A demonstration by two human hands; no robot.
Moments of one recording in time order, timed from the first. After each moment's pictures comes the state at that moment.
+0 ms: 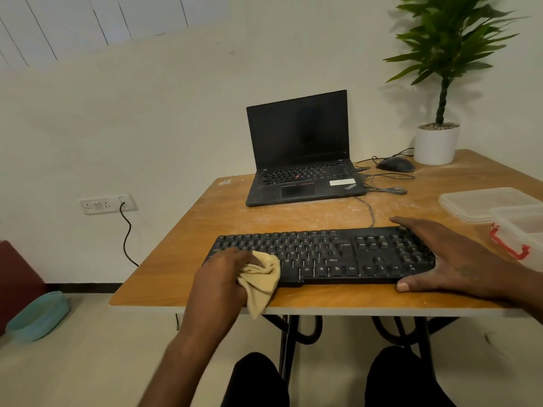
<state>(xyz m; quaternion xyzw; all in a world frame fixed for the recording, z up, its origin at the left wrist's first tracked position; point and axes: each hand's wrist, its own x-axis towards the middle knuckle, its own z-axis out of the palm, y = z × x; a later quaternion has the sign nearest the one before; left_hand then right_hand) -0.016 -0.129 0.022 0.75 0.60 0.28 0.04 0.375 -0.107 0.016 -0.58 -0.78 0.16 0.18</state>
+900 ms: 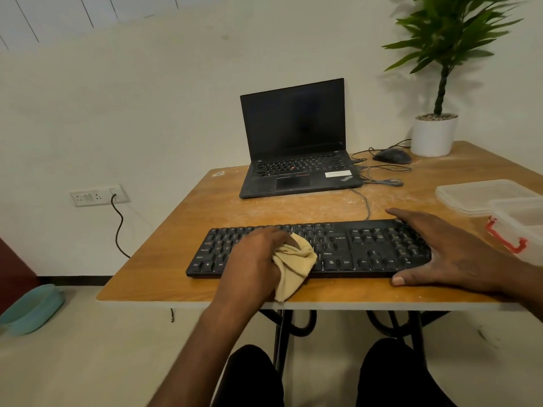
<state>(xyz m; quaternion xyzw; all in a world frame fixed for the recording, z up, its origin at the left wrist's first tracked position) 0.036 -0.101 0.021 0.80 0.53 0.28 0.02 0.375 -0.106 0.016 -0.58 -0.78 0.16 0.17</state>
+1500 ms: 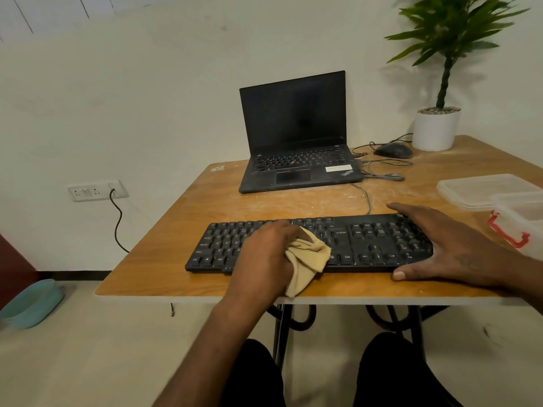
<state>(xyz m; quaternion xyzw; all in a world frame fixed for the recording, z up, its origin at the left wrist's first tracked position) 0.052 -0.105 0.022 0.81 0.51 0.28 0.02 0.377 -0.106 0.014 -0.58 -0.78 0.15 0.18</state>
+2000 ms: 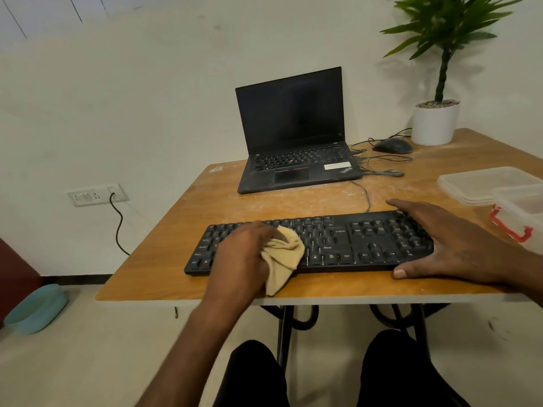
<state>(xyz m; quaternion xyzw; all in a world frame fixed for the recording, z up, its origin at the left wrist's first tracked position) 0.028 -0.104 0.025 0.78 0.56 0.27 0.01 0.375 -0.104 0.015 -0.58 -0.78 0.15 0.18</state>
